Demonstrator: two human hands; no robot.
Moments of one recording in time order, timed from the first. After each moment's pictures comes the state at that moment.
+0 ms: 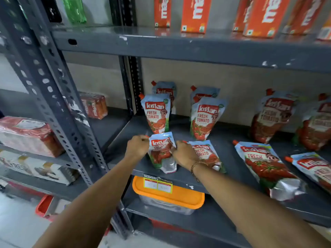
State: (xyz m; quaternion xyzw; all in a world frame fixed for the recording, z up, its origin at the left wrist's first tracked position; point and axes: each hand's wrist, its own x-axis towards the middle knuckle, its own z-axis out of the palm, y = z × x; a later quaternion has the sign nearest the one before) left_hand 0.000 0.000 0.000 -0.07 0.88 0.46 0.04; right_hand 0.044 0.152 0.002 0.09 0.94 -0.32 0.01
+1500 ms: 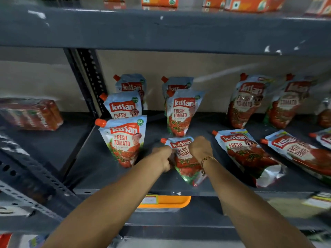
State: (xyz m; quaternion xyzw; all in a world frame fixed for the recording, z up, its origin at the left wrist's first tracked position) left_hand -0.012 0.131 -0.018 -0.19 0.59 0.69 0.37; right_hand 0.031 0.236 -0.002 0.39 0.85 -0.35 -0.02
